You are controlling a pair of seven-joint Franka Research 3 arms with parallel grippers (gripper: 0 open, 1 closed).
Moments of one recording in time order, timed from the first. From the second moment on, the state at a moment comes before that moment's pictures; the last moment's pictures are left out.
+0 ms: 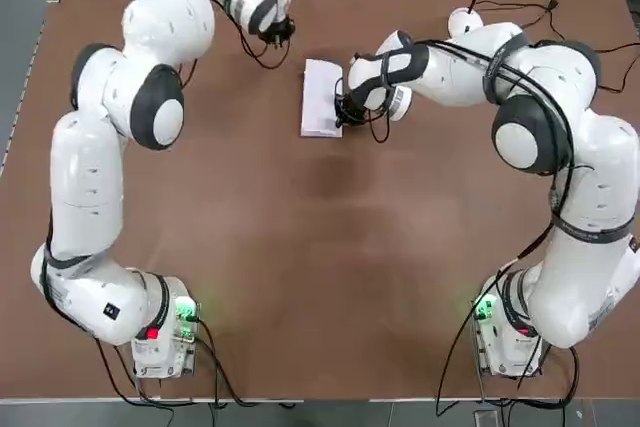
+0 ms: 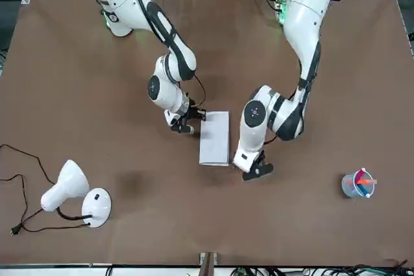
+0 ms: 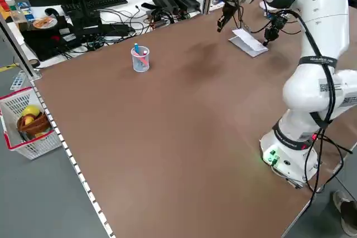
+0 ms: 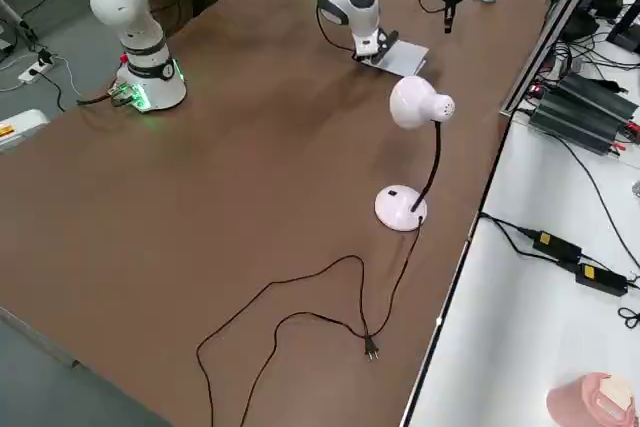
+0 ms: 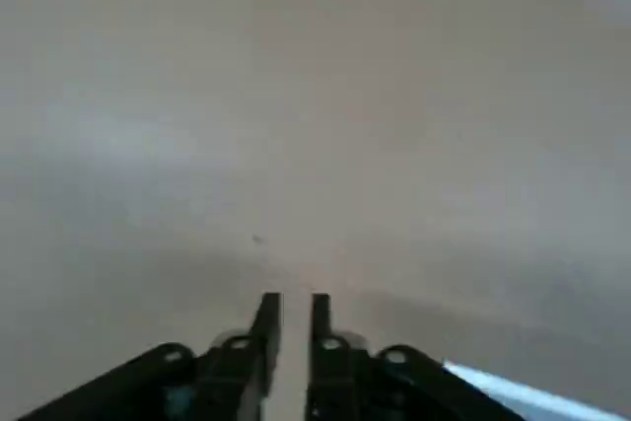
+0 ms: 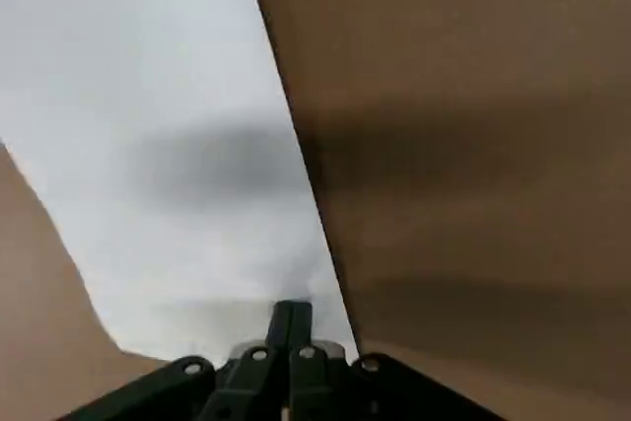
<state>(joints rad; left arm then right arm) -0.45 0.76 -0.06 -1.41 0.27 2.30 -0.92 0.57 0.66 0.19 -1.89 0.86 2.73 0.16</state>
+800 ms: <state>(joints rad) -0.32 0.71 -0.09 -1.38 0.11 2.30 -0.92 0.58 0.67 0.19 -1.88 0.86 2.80 0.14</state>
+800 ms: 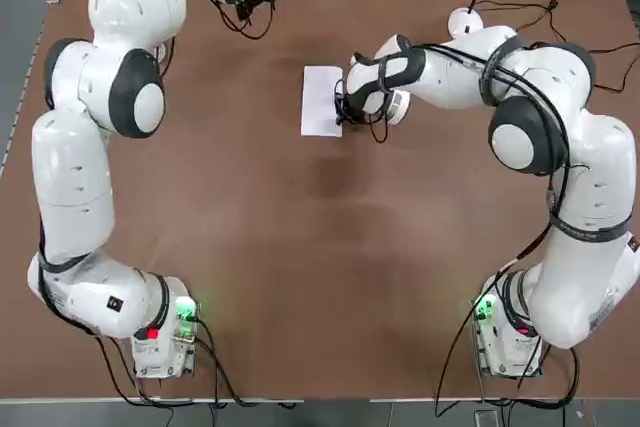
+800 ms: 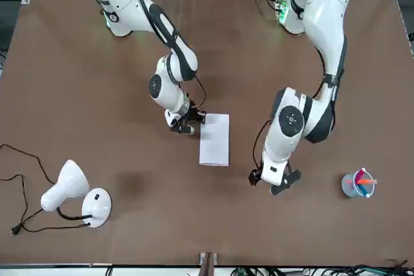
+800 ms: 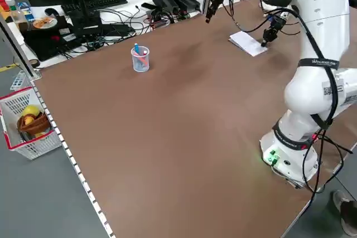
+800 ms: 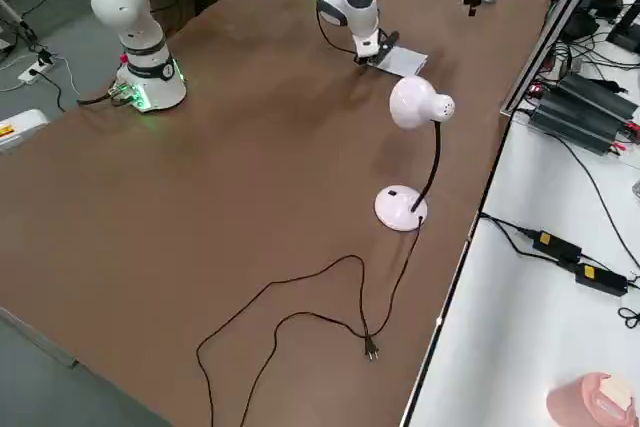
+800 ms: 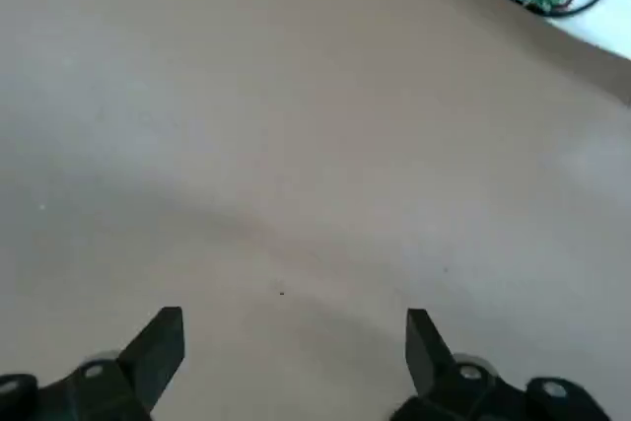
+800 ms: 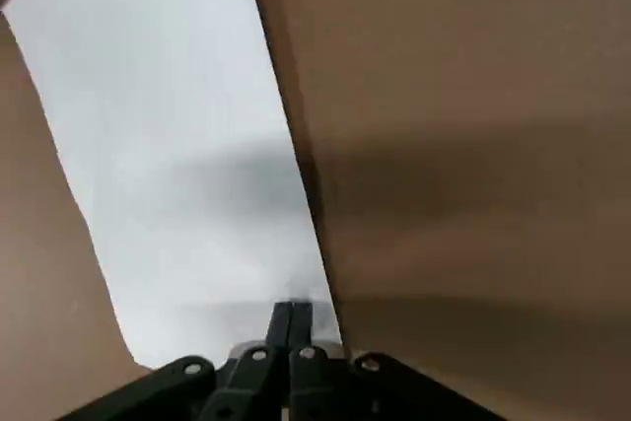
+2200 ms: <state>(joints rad) 0.14 0.20 -0.21 -1.52 0.02 1.83 -0.11 0.55 0.79 0.16 -1.69 0.86 2.85 0.06</state>
